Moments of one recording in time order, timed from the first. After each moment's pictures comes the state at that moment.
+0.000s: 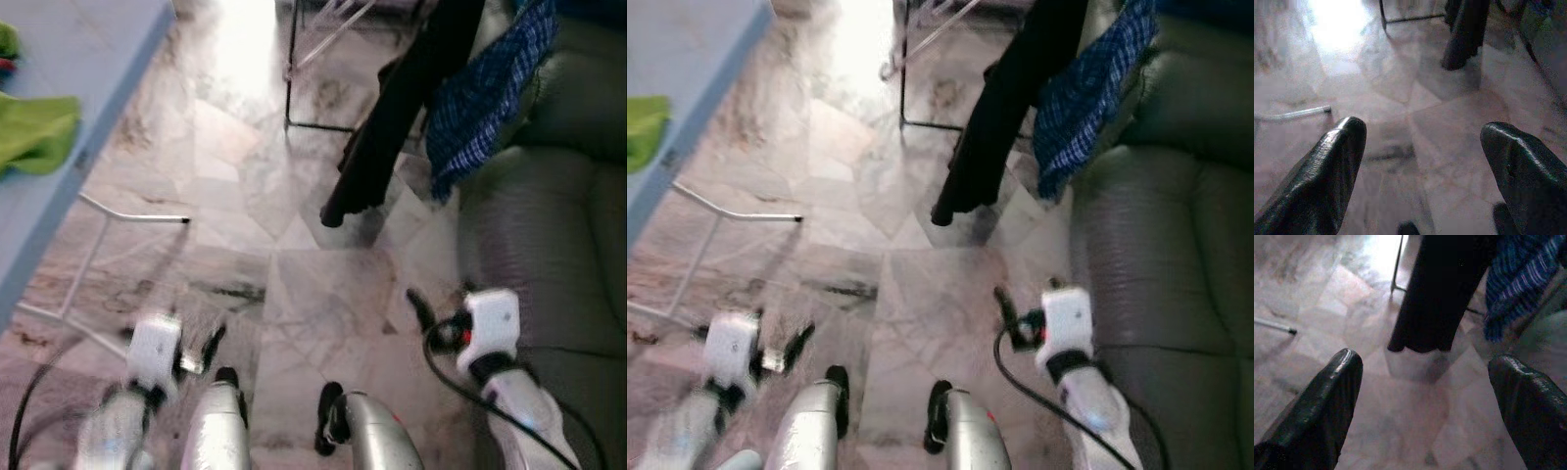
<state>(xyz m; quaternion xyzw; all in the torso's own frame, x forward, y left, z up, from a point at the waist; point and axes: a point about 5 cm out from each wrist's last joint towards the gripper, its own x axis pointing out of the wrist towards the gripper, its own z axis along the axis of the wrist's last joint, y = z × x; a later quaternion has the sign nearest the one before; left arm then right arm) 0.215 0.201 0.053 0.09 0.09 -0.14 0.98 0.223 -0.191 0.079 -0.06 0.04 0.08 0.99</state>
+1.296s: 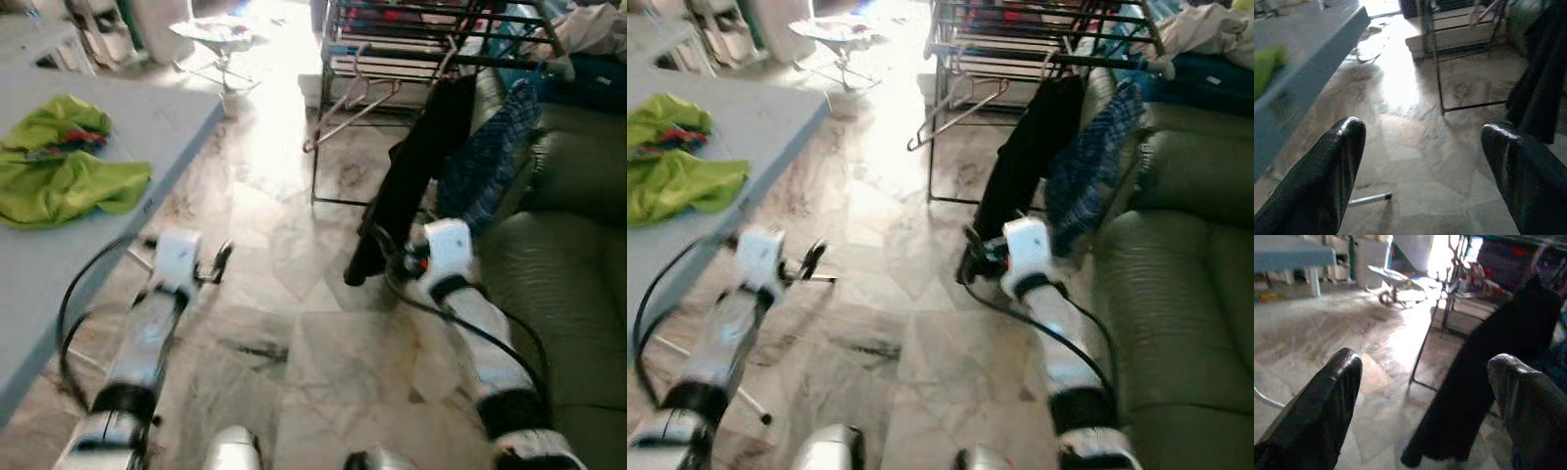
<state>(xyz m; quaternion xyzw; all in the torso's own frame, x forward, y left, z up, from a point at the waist) 0.298 0.206 0.054 0.09 0.06 -0.07 0.99 0.300 -0.176 0.080 -0.08 0.01 0.12 0.99</state>
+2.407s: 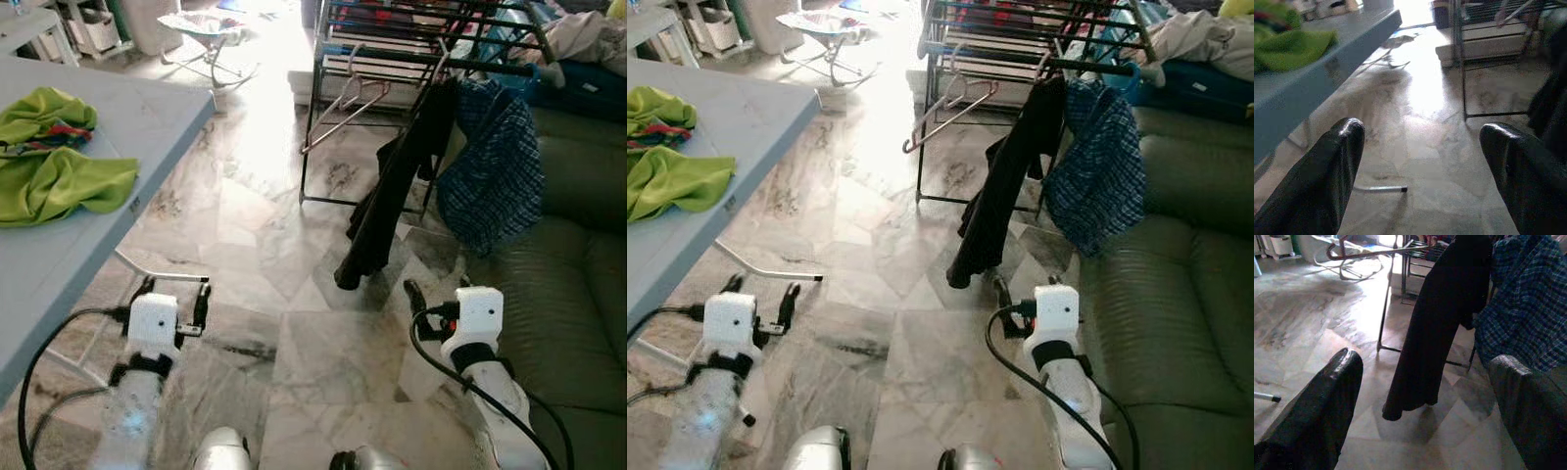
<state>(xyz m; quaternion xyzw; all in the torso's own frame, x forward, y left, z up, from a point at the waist) 0.216 0.197 0.048 0.11 0.02 0.02 0.99 0.234 -0.188 0.051 -0.04 0.05 0.02 1.00</state>
